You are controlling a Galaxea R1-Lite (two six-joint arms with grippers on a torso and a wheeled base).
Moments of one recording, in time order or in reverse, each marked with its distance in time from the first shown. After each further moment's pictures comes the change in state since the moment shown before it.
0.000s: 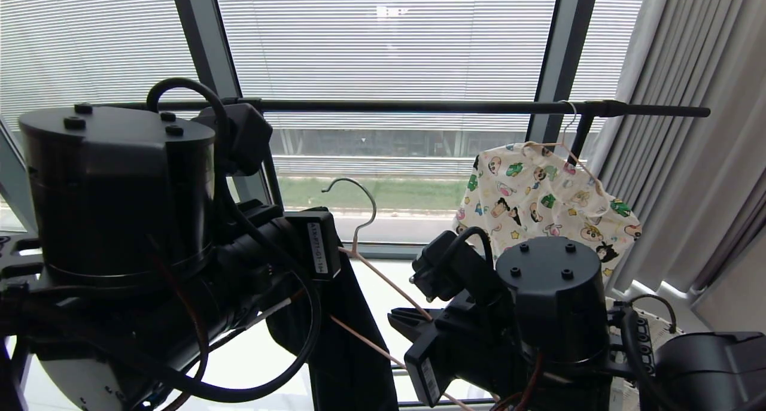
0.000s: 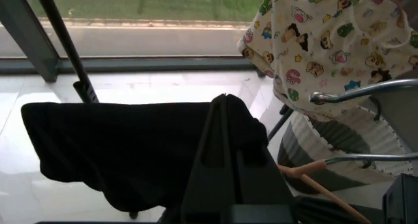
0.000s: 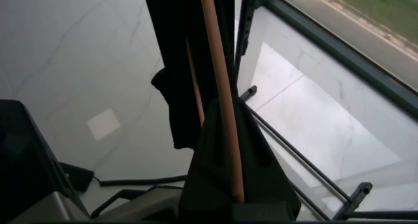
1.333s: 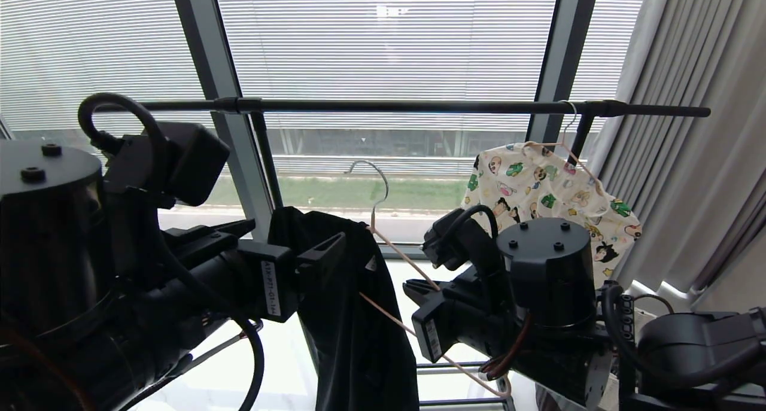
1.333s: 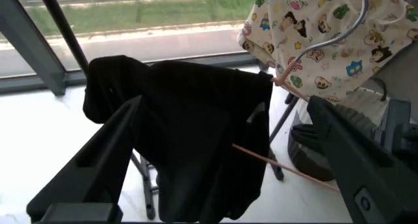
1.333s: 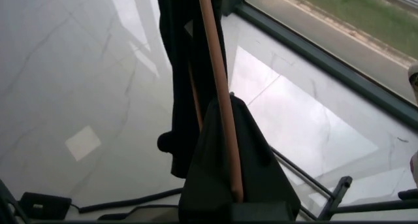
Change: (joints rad) left arm -0.011 -0.140 0.129 0.004 -0.007 0.128; right arm -0.071 0.021 -0.021 -0.034 -0.068 -0.025
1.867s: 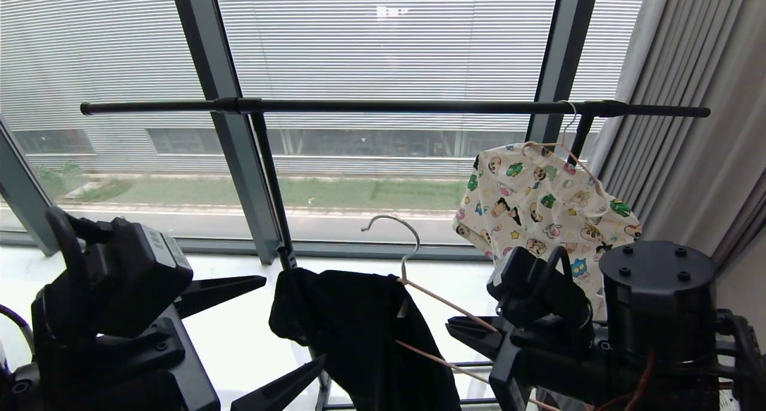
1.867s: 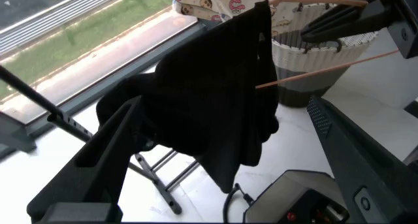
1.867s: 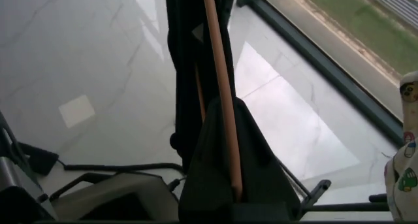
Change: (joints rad) left arm 0.122 -0.193 0.233 -0.001 -0.567 0.336; right arm -0.057 -0.210 0.262 0.001 0.226 -0.199
